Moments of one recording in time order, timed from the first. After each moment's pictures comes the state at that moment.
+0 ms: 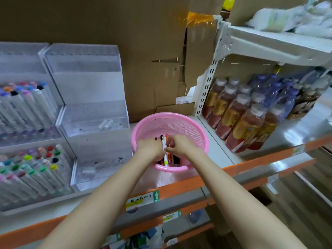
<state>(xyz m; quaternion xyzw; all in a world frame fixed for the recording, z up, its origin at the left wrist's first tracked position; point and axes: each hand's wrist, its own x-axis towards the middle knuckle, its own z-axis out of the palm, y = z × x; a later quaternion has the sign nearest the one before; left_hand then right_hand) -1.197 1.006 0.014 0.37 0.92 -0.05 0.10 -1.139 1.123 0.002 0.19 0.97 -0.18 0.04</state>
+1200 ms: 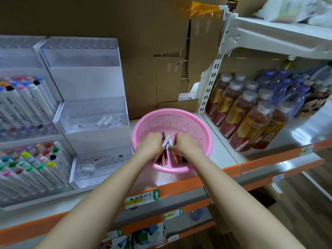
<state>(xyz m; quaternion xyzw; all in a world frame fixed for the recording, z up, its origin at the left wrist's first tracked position) -1.206 1.005 0.004 0.34 0.92 0.15 0.14 -1.142 1.120 0.000 0.29 0.94 -0.17 0.07</state>
